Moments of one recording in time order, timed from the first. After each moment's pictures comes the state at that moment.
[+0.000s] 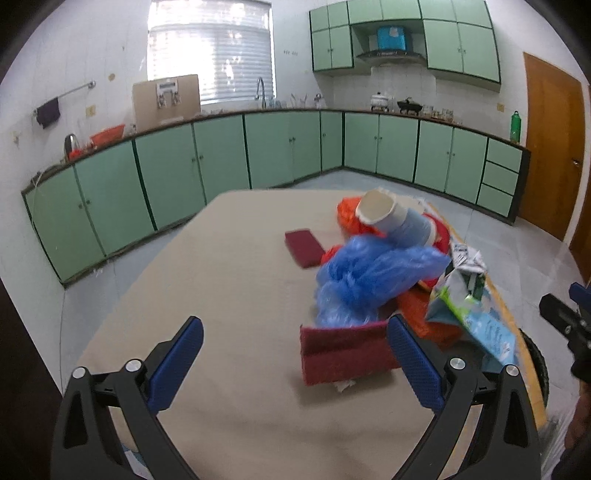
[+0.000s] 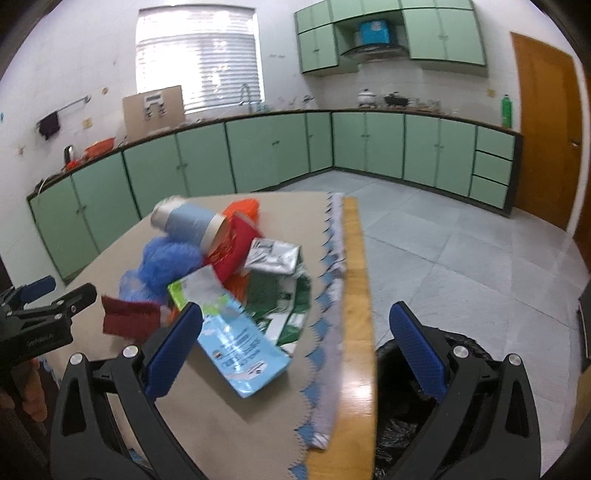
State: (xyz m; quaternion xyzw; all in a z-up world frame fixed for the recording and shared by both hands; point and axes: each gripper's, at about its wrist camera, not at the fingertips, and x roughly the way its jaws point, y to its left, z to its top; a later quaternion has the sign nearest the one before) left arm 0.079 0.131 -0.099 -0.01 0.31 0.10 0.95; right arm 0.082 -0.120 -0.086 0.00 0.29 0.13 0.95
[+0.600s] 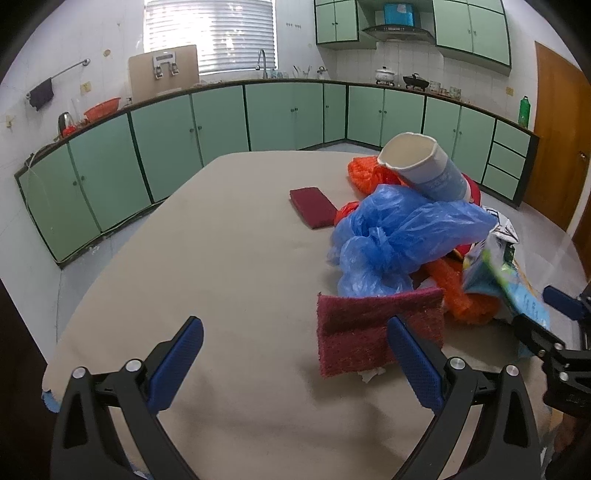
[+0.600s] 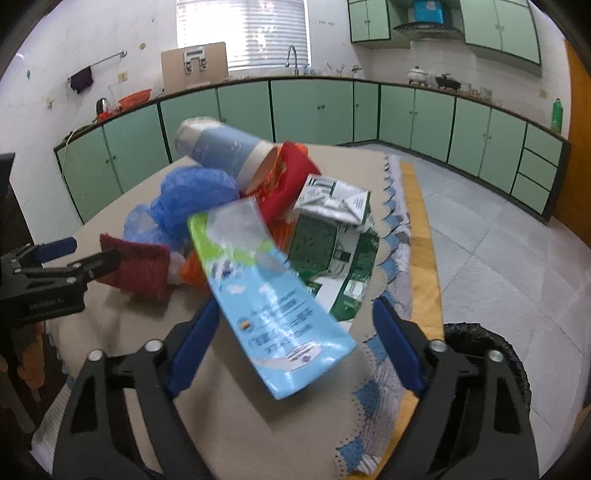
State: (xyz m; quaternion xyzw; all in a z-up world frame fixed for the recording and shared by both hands) left arm 0.104 0.149 -0.139 -0.02 0.35 0.10 0.93; right arm 0.102 -0.086 -0.132 -0.05 0.34 0.21 0.91
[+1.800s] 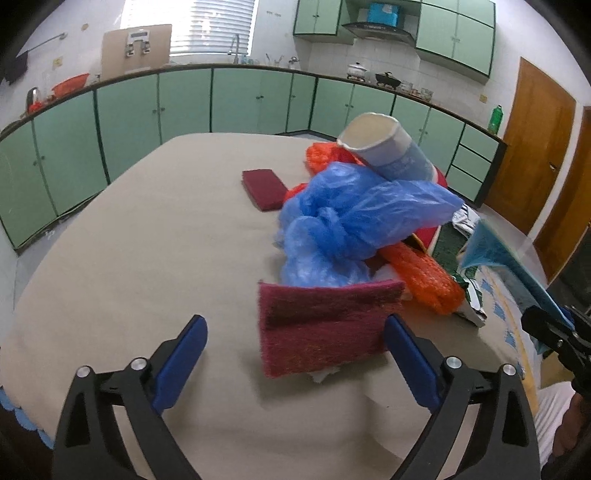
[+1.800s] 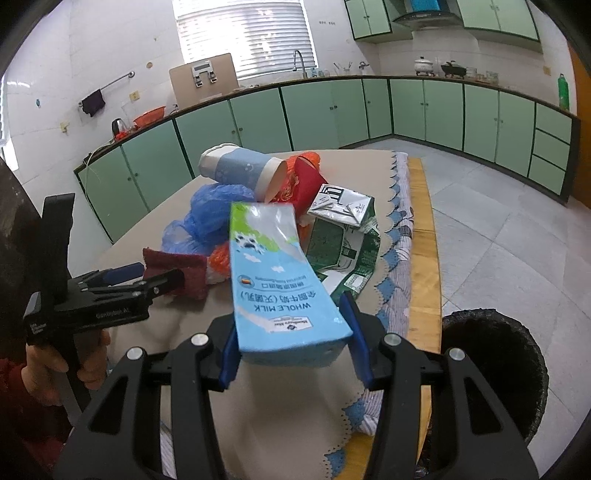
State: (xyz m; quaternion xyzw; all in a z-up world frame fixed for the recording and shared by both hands) left arm 0.115 0.142 -0.155 -0.07 0.37 0.01 0.93; right arm 0.080 -0.116 -0.107 0.00 0.34 0.25 0.90
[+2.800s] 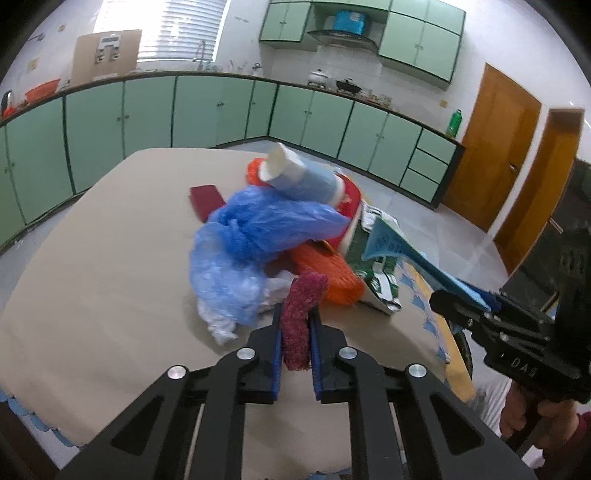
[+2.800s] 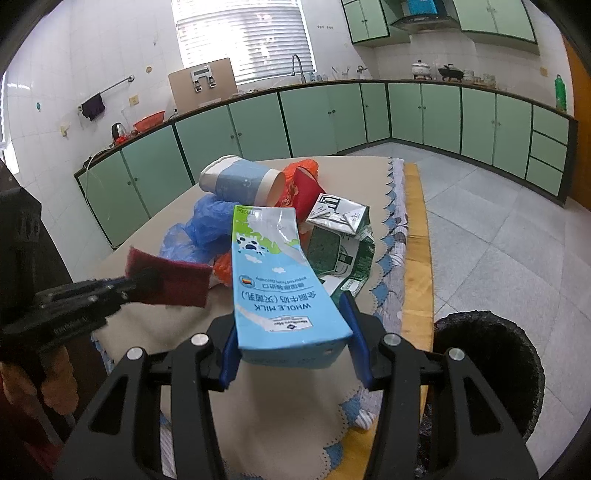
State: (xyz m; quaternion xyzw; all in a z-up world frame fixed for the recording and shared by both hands) left arm 0.083 0.106 -0.120 -0.08 0.36 -0.07 0.93; right arm 0.074 -0.123 -0.095 0.01 0.34 0.25 0.91
